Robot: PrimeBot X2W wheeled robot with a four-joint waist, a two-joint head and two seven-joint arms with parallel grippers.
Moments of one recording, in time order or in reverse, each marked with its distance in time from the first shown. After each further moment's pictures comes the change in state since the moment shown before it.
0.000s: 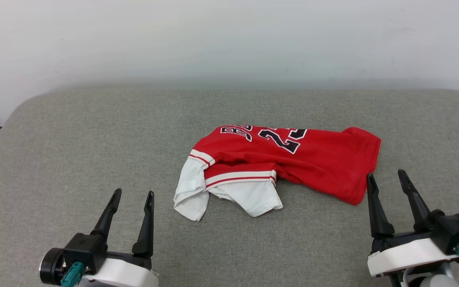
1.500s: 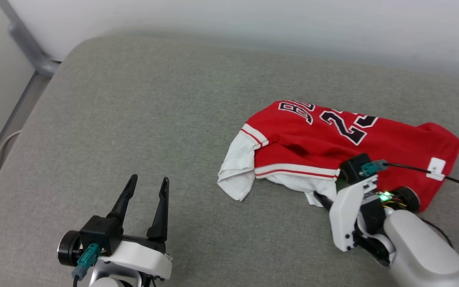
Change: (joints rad) left arm -0.088 -0.179 0.139 0.117 0.168 -0.193 0.000; right arm -0.468 -0.197 0.558 0.496 0.392 0.000 0.579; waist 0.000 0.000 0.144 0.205
